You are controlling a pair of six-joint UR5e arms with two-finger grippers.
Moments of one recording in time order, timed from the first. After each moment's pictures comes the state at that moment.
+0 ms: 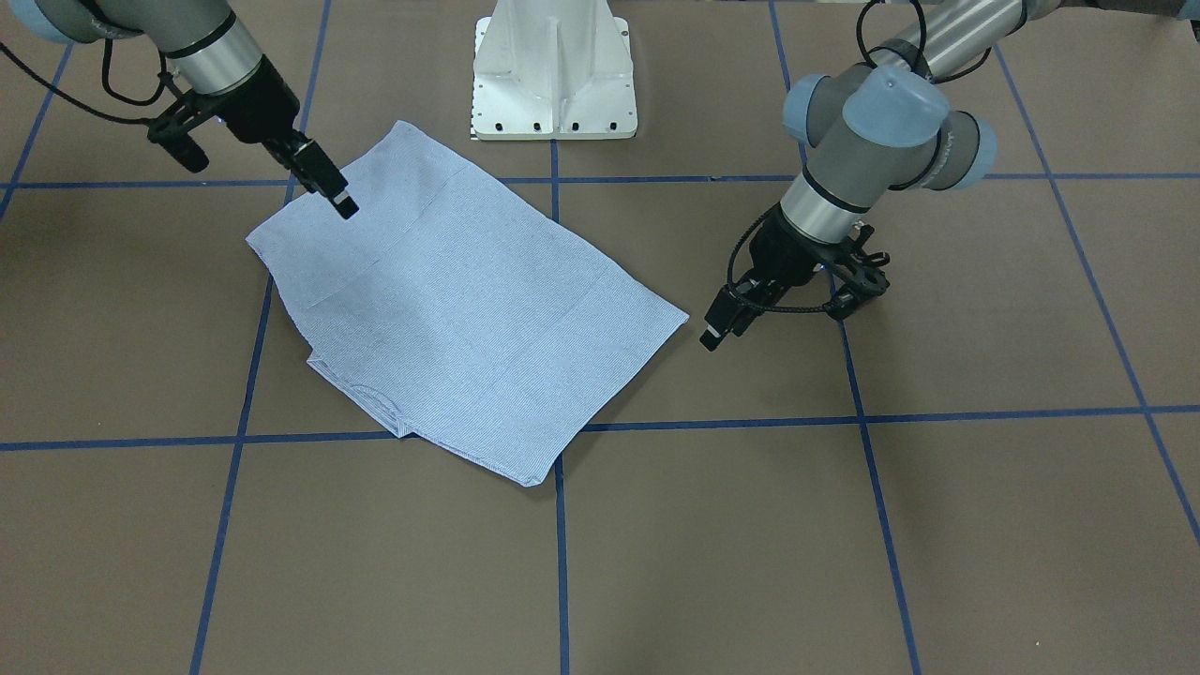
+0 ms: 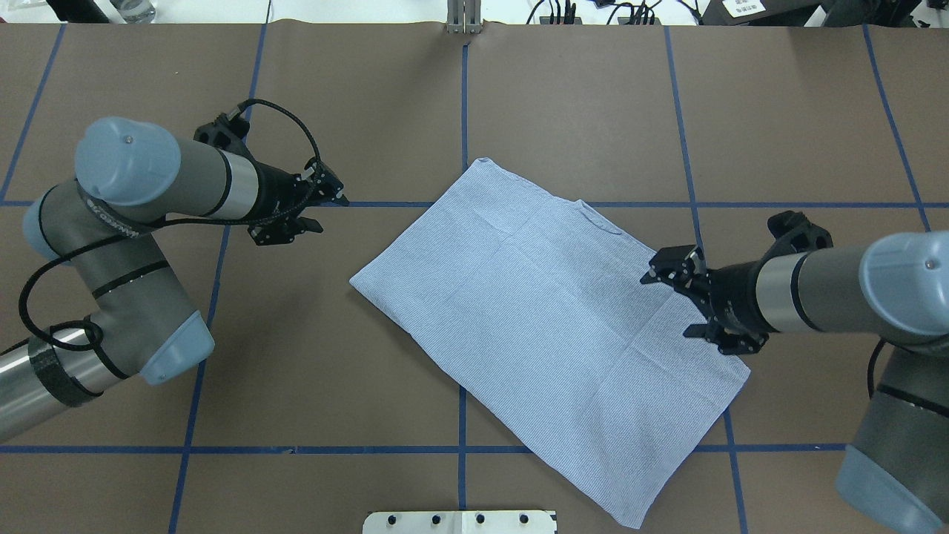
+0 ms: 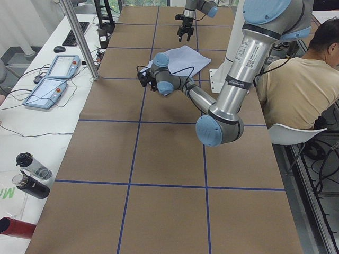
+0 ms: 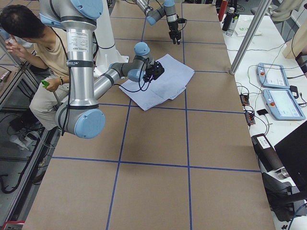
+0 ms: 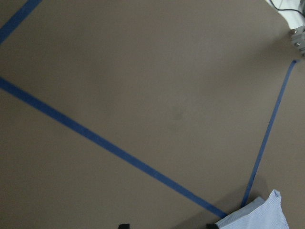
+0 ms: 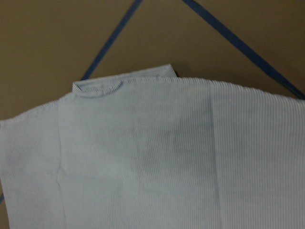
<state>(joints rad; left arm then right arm) -0.68 -1.98 -1.68 -2.24 -1.92 -1.93 0.61 -1.53 2.10 -1.08 1.85 2.04</state>
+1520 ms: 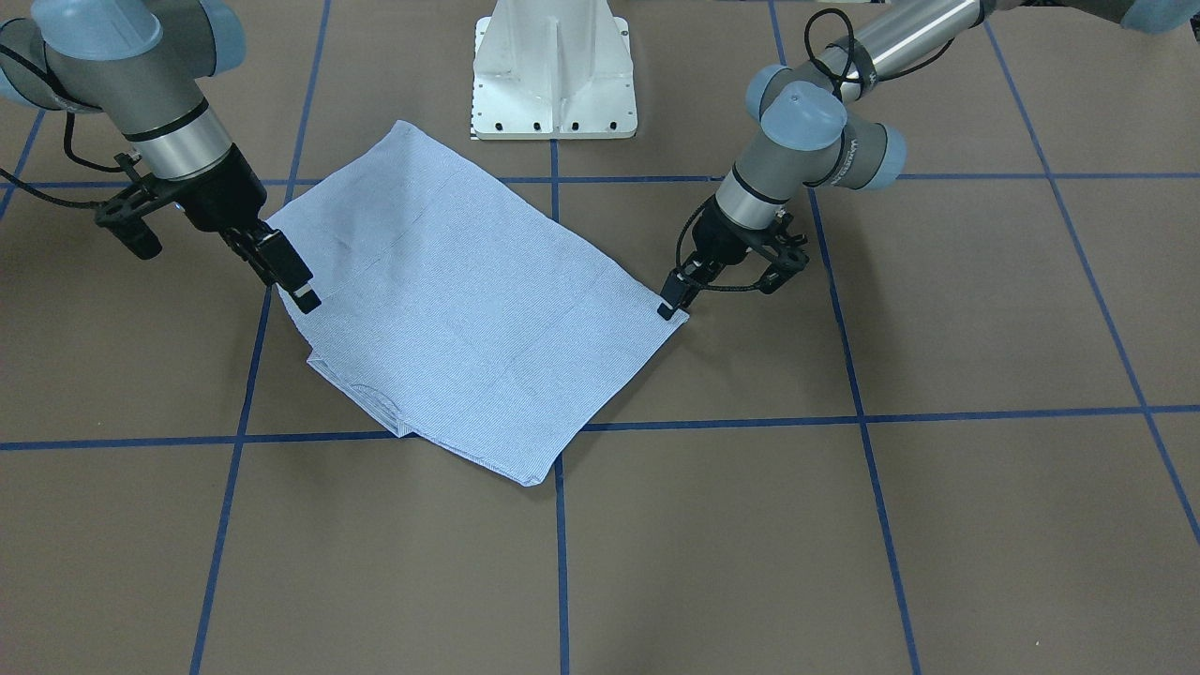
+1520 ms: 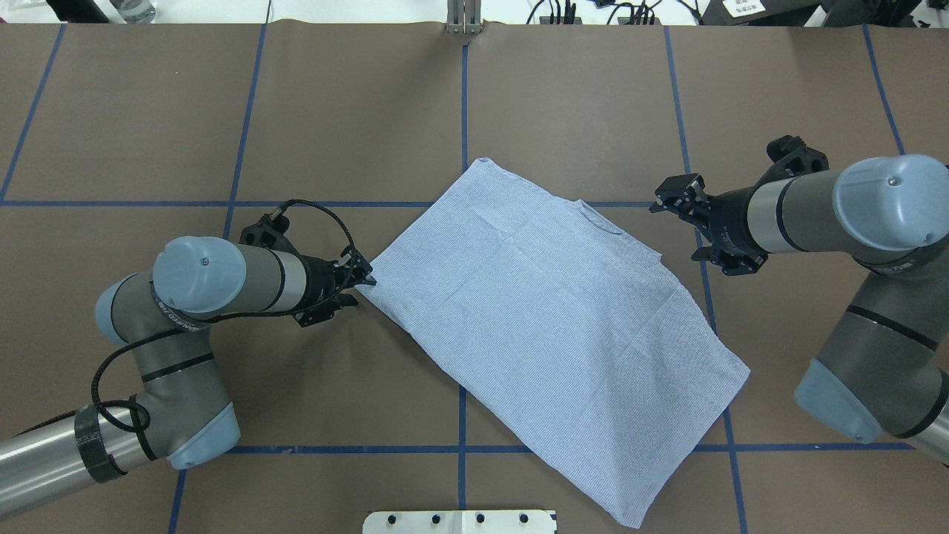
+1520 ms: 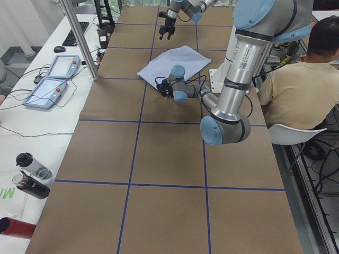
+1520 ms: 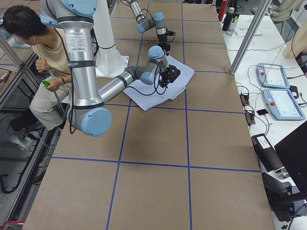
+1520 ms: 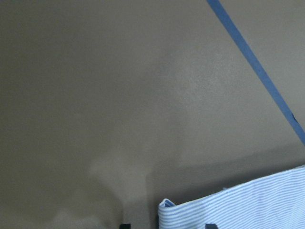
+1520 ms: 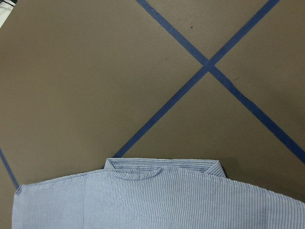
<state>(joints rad) -0.50 -1.96 -1.60 -2.32 -1.77 -2.06 0.71 -1.43 1.97 -1.08 1.83 1.91</state>
